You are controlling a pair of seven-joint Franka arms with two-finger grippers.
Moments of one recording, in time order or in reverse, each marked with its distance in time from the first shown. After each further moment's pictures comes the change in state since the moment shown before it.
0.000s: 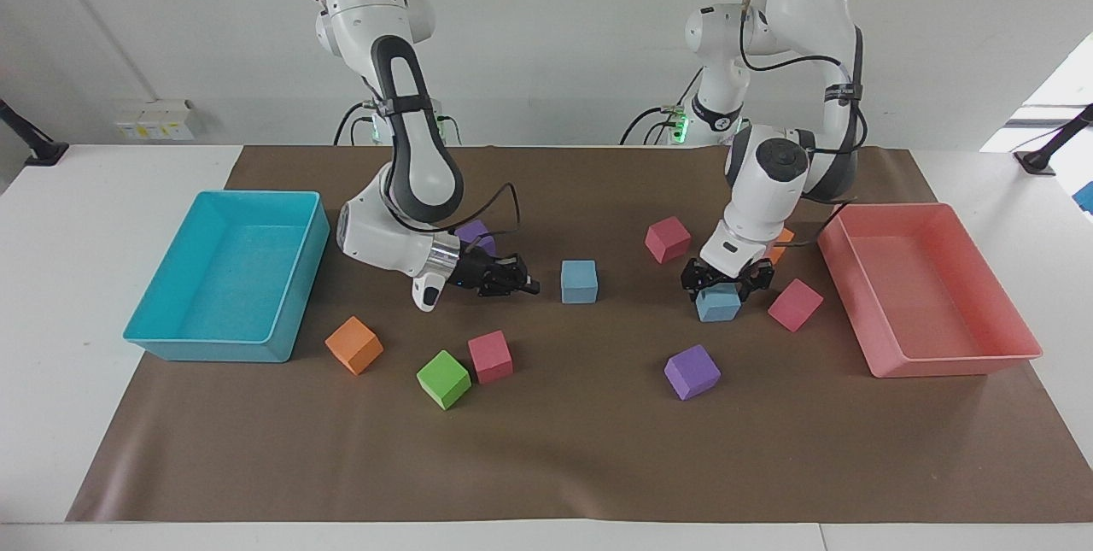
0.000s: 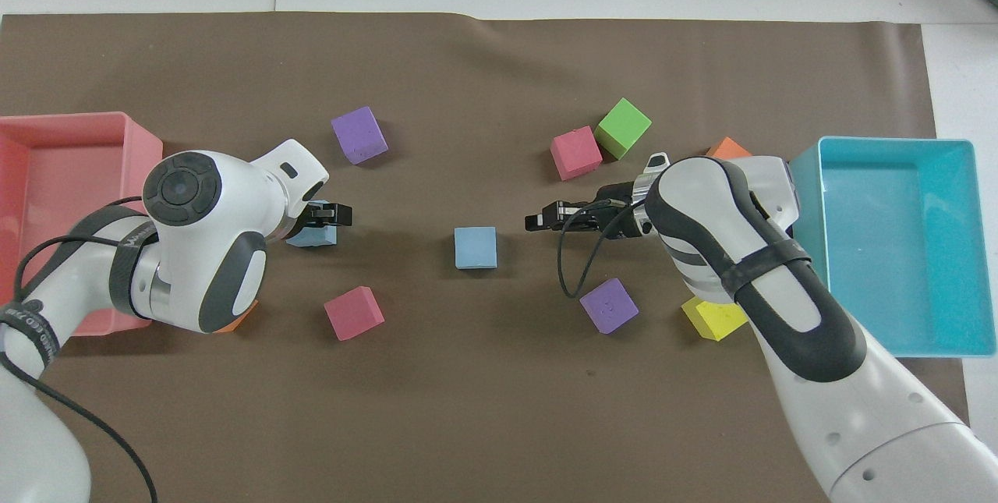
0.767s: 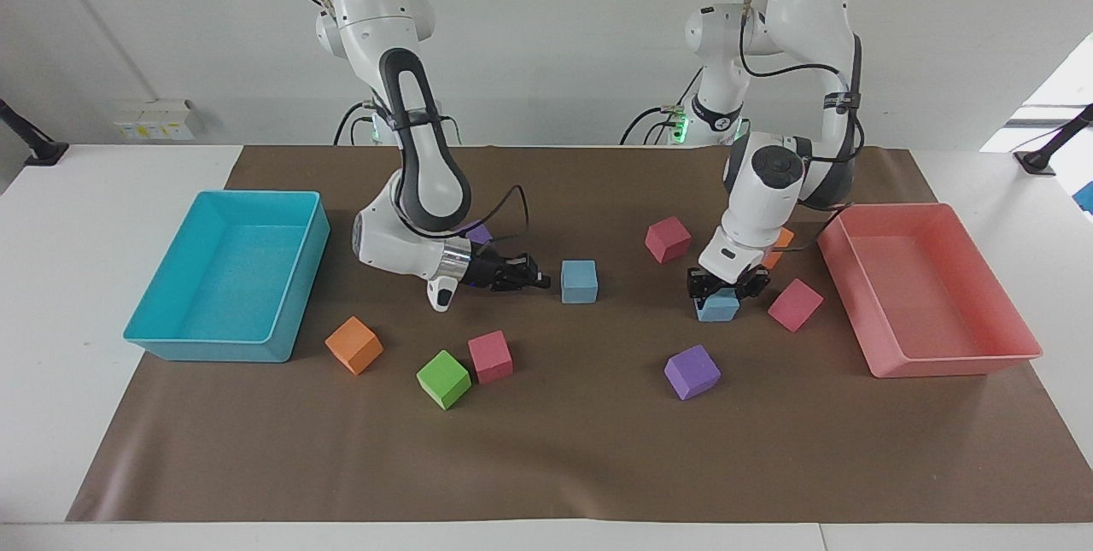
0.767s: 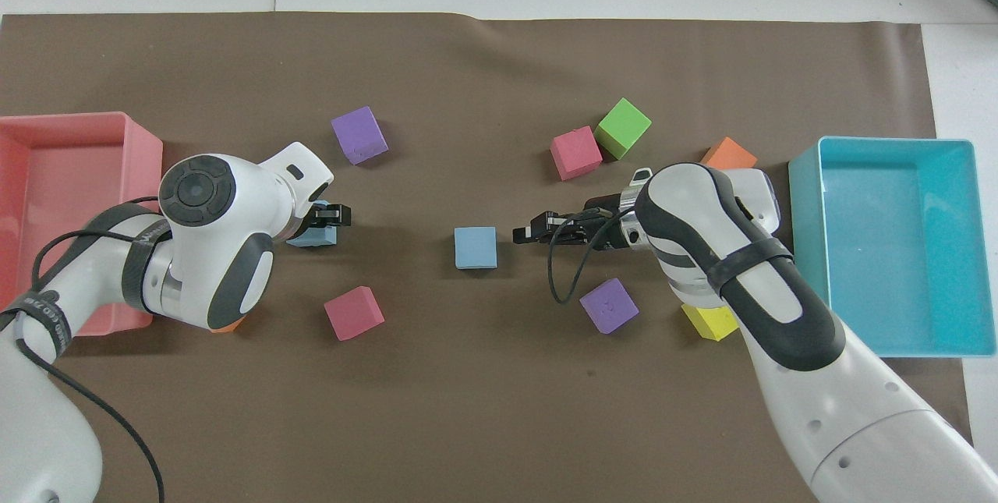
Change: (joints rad) left arm 0.000 0.001 0.002 0.001 0.001 0.009 -0.002; right arm 0.016 0.028 0.005 -0.012 0.032 -0.031 0.032
